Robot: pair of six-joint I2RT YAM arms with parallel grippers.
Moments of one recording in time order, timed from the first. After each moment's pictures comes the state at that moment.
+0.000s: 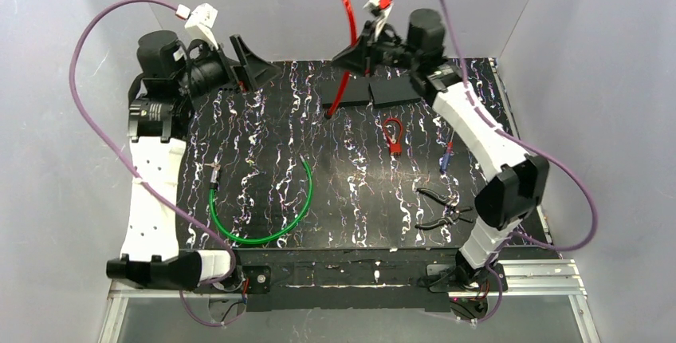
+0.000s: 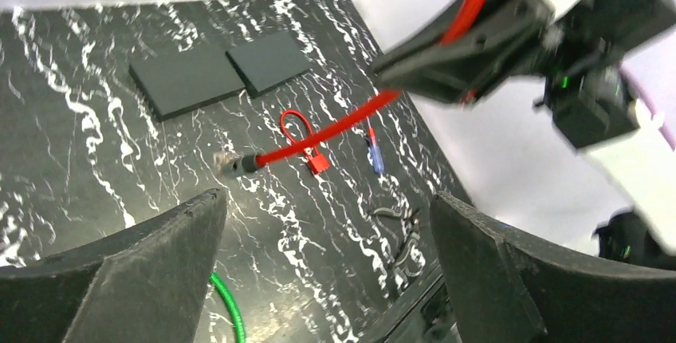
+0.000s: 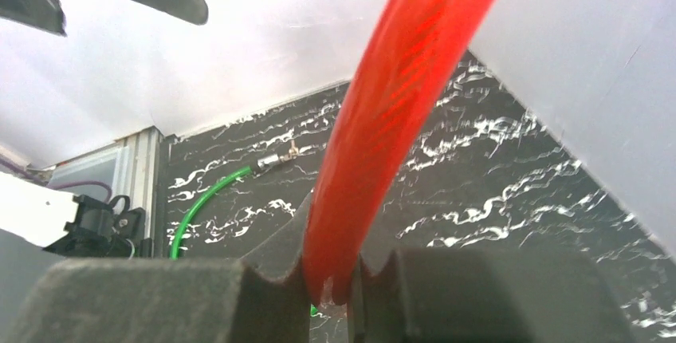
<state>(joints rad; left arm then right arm) -0.04 1.31 1.72 -0.69 0.65 -0.44 0.52 1.75 1.78 -0.07 -0.81 0.15</state>
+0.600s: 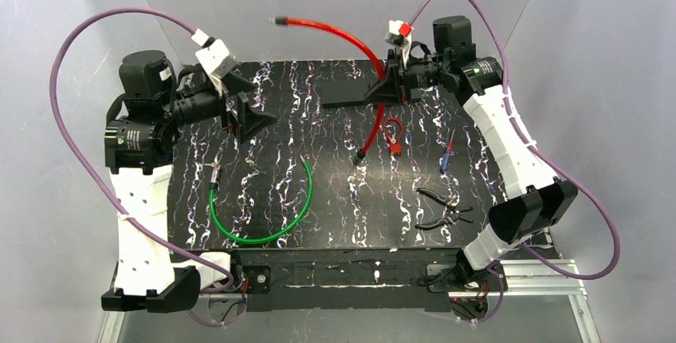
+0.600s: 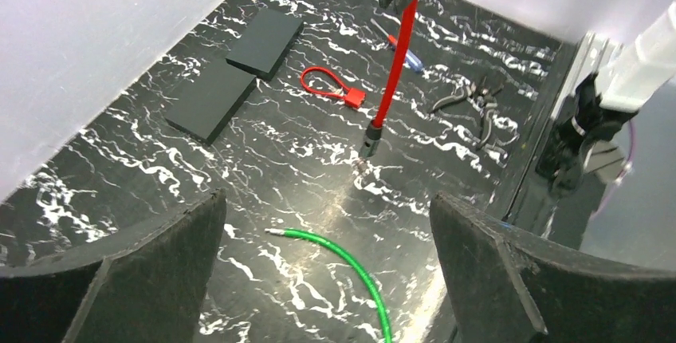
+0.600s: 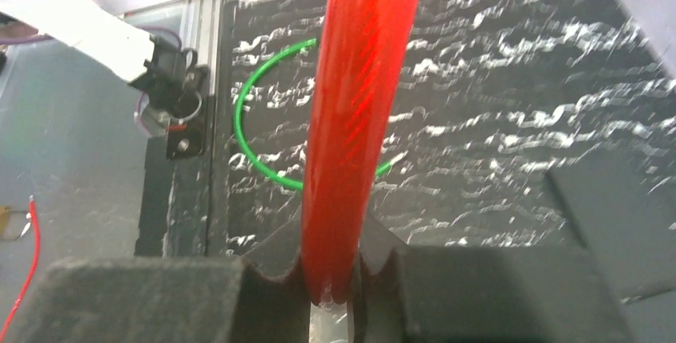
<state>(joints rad) -0.04 1.18 1.79 -0.99 0.92 0.27 0.38 1.60 1.86 -0.73 -1.11 -0.30</state>
